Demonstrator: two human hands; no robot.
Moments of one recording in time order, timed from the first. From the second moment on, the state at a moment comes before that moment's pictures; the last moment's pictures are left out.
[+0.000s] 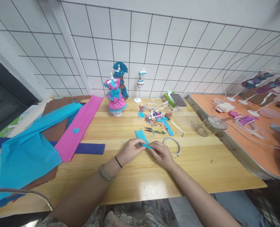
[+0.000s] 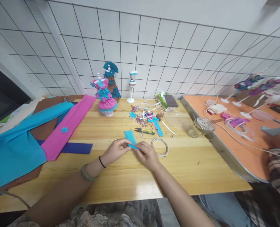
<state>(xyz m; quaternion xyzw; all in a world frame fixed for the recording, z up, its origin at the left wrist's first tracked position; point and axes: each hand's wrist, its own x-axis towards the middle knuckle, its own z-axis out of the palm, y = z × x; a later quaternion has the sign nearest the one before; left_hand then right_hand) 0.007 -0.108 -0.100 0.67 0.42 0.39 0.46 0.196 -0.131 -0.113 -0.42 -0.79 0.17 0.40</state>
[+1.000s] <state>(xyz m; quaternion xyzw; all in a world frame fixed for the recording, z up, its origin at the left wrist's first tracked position) -0.017 -0.087 -0.091 0.40 0.33 0.52 0.68 0.203 -0.121 -0.115 -0.50 -0.77 0.01 0.40</state>
